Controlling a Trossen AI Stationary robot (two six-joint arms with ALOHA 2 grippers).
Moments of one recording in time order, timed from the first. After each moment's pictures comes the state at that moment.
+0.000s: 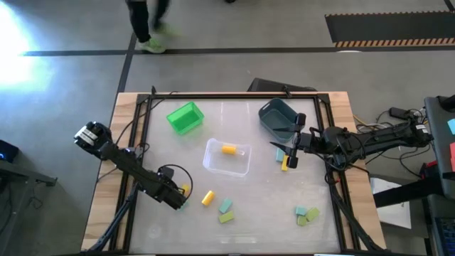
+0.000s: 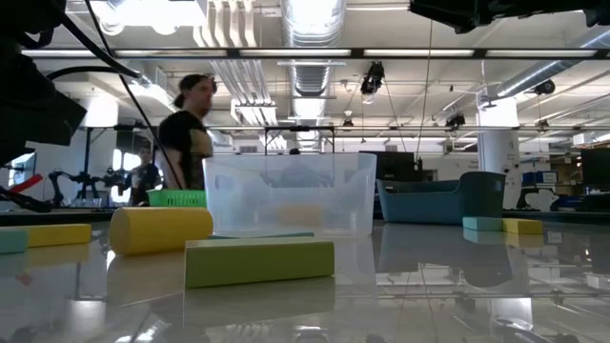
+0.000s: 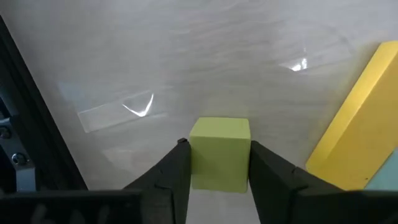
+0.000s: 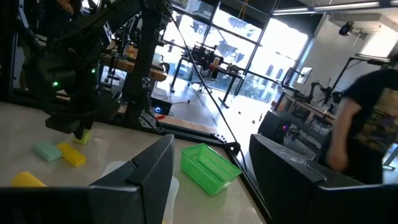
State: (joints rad) left arm -0.61 1.54 0.86 -1.01 0.02 -1.87; right arm 0.12 0.80 0.48 0.37 0.29 -0.37
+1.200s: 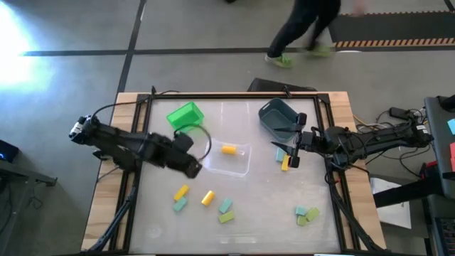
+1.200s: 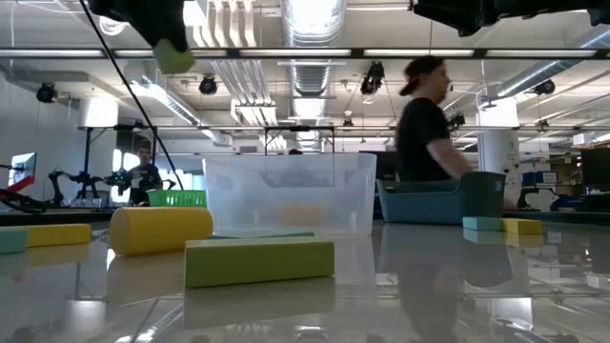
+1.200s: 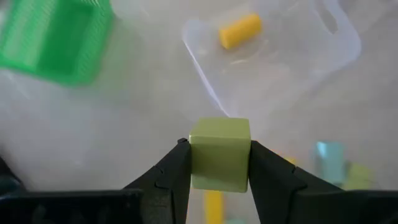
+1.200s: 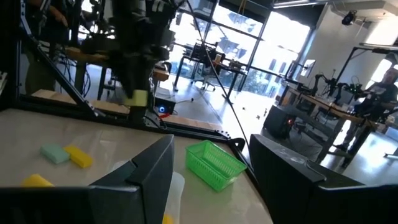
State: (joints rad) left arm -0.27 1.43 1.47 -1.35 -0.38 -1.14; right arm 0.12 0.77 0.48 0.33 0.29 -0.31
